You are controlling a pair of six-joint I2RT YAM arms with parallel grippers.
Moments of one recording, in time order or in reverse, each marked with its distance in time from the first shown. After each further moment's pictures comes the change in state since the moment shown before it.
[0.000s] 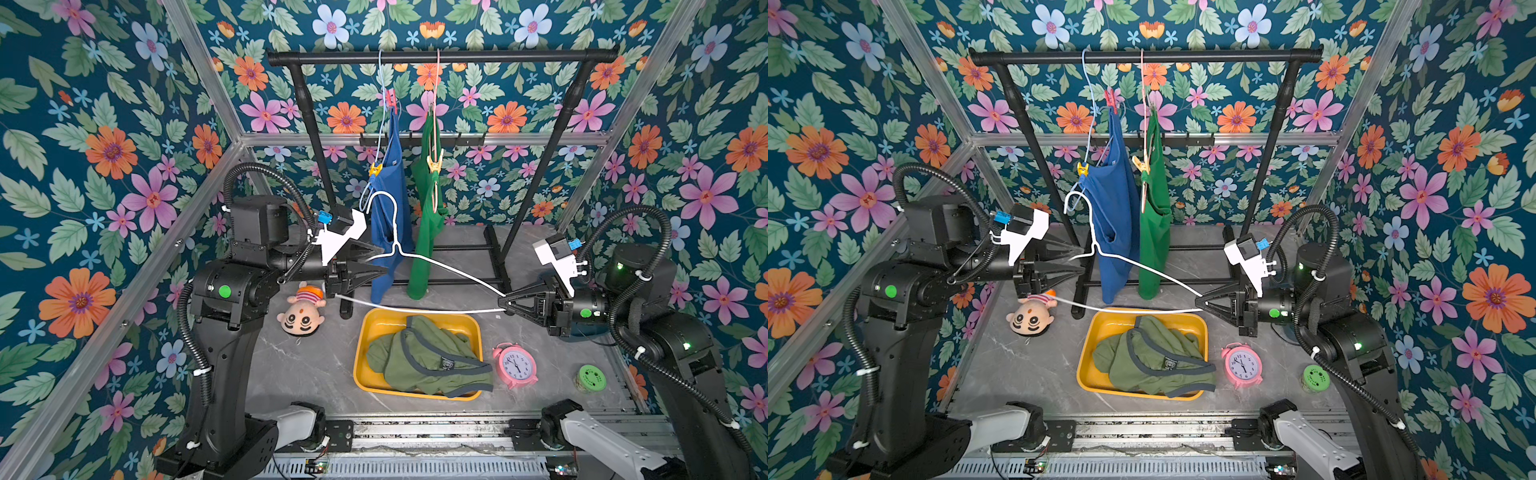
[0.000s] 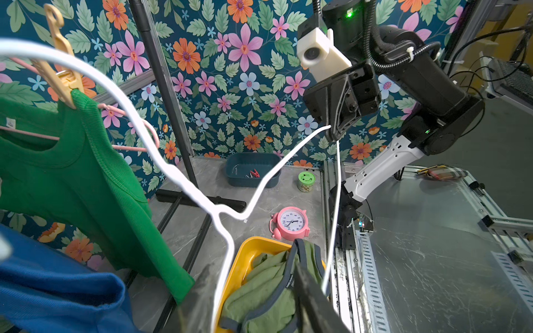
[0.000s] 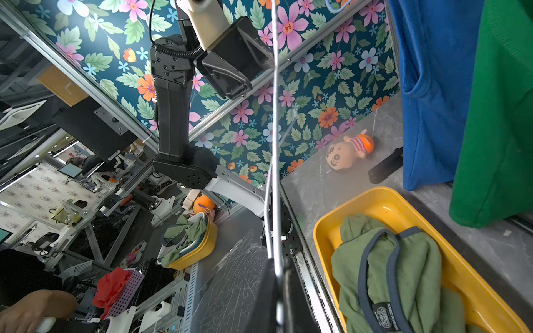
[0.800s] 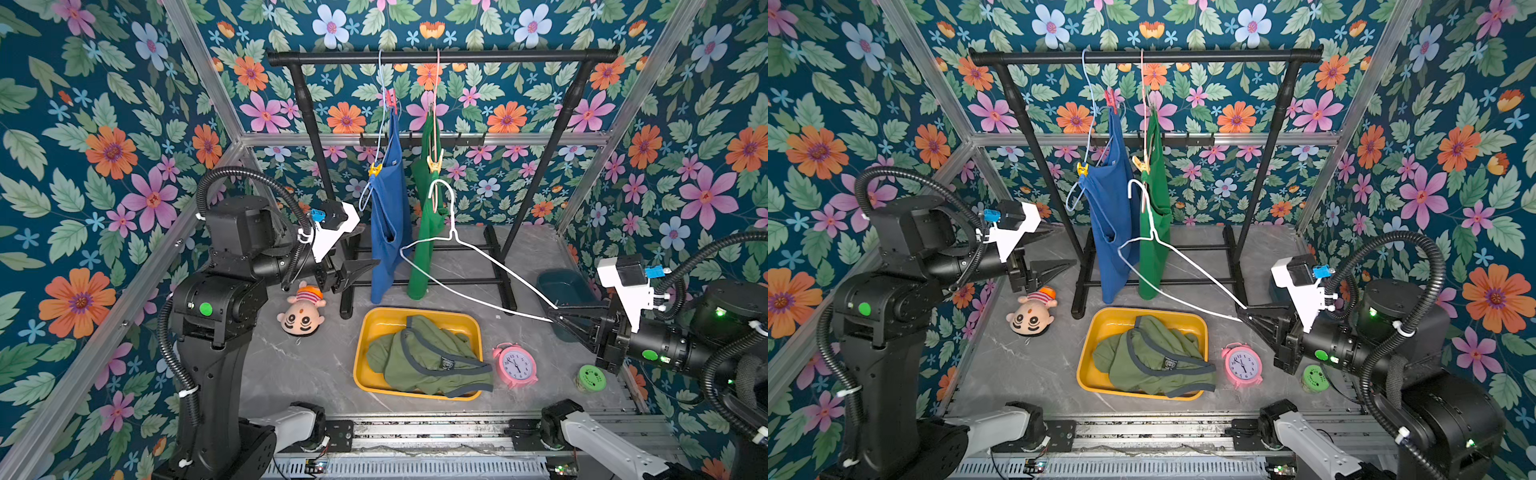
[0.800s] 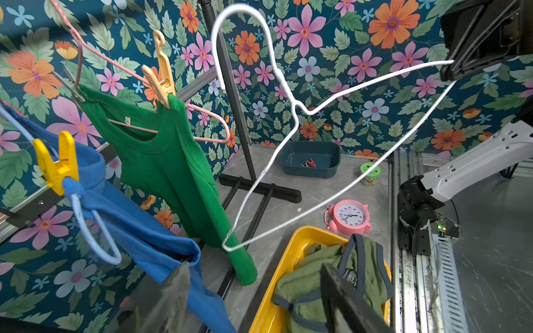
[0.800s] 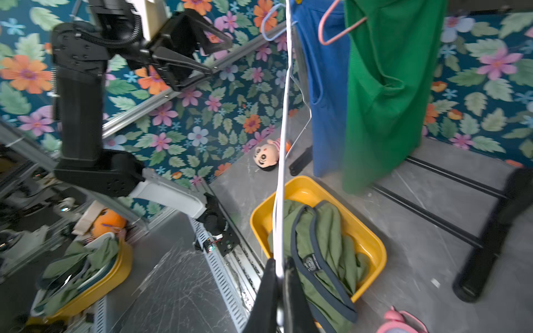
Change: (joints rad) left arm 0.003 -0.031 0.055 0.035 -0.257 0.001; right arm 0.002 -0.023 0.411 -0.515 0.489 -0.165
